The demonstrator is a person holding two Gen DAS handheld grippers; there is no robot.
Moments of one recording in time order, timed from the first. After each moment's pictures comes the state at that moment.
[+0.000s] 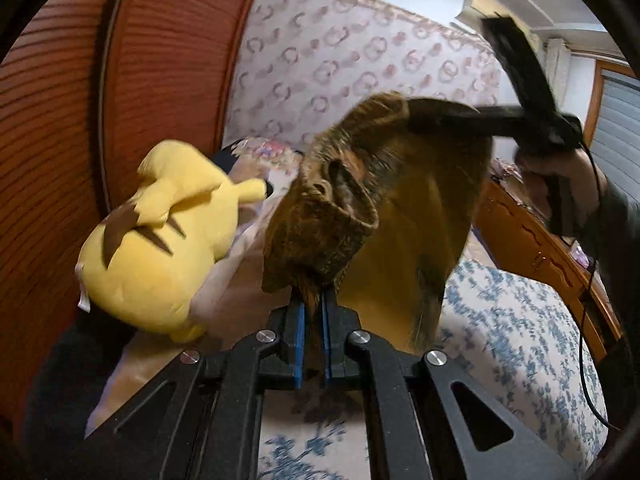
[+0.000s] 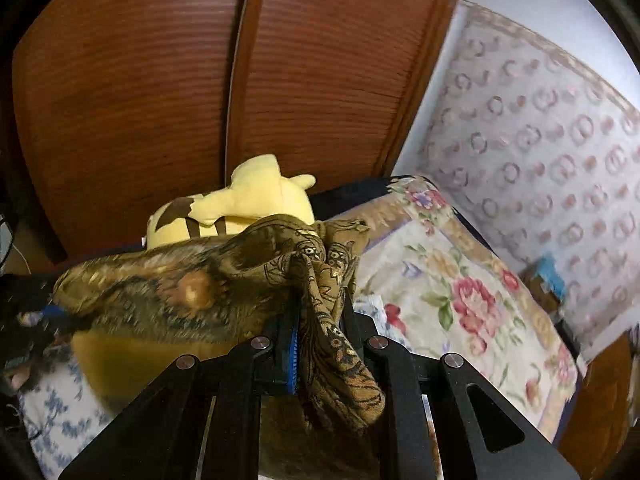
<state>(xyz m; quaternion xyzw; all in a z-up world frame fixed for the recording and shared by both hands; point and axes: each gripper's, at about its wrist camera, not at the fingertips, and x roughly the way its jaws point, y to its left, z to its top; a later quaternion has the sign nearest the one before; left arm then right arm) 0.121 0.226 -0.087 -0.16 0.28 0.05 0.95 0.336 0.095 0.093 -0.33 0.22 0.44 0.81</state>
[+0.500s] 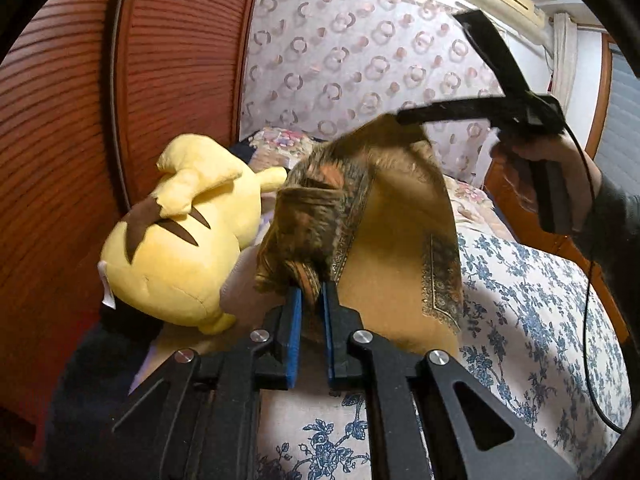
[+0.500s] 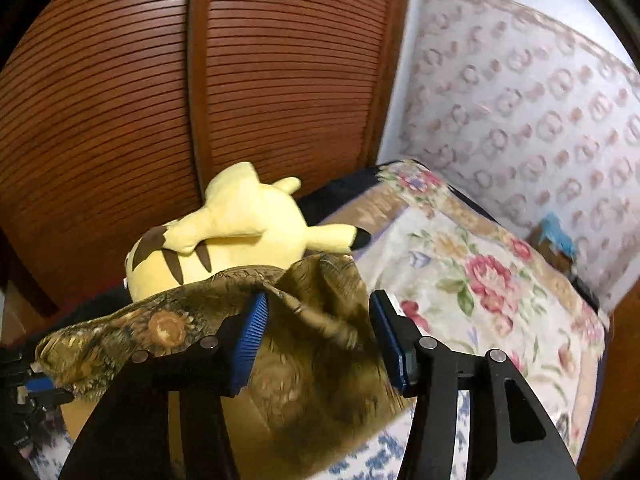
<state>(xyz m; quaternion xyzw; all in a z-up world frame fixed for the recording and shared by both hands) 0.105 0.225 -0.090 -0.11 0.30 0.08 0.94 0.370 0.118 0.058 -0.23 0.24 0.41 0.85</state>
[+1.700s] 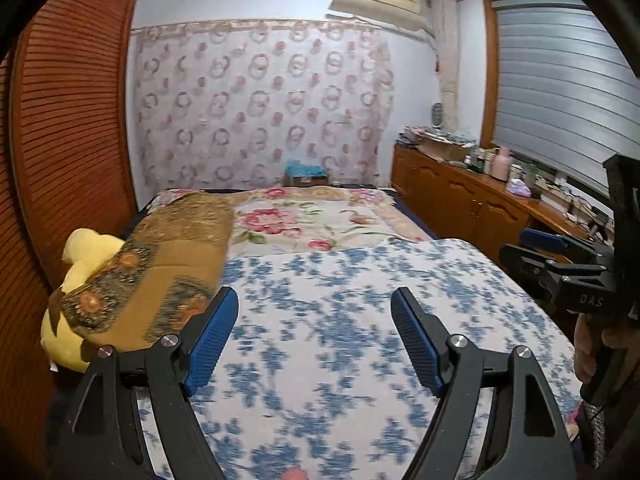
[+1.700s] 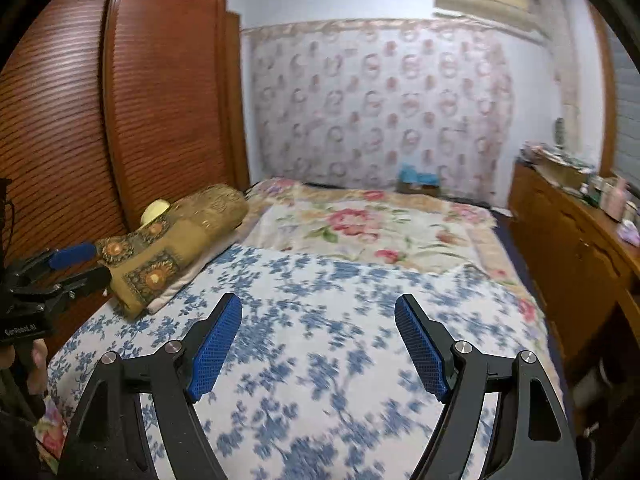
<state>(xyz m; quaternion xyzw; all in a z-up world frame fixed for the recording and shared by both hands) 0.064 0.019 -0.003 -0.01 0.24 -0.08 0.97 0.076 -0.164 0.037 -0.05 0.18 0.21 0.96</state>
